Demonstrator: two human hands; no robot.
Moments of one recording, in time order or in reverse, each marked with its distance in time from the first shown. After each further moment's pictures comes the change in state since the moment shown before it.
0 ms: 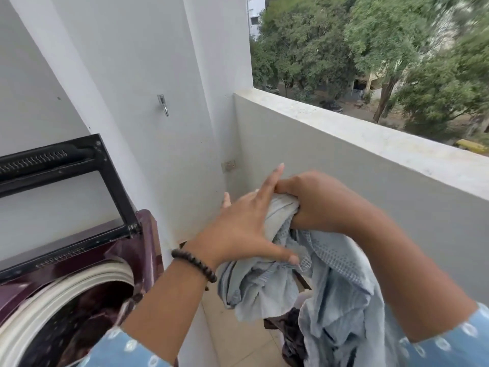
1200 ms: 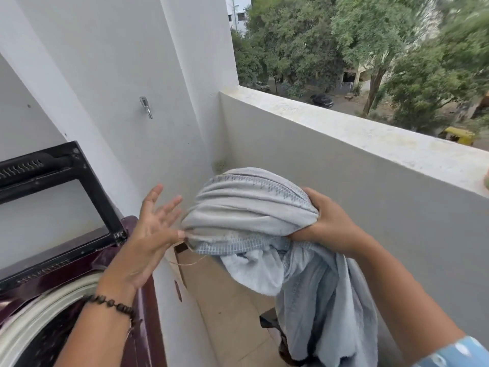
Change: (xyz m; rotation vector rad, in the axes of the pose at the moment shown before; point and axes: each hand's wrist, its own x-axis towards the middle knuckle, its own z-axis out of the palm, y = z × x) left_hand -0.043 -0.096 -0.006 -1.139 0.336 -0.222; right_hand -0.047 0.052 0.051 0.956 0.148 0.334
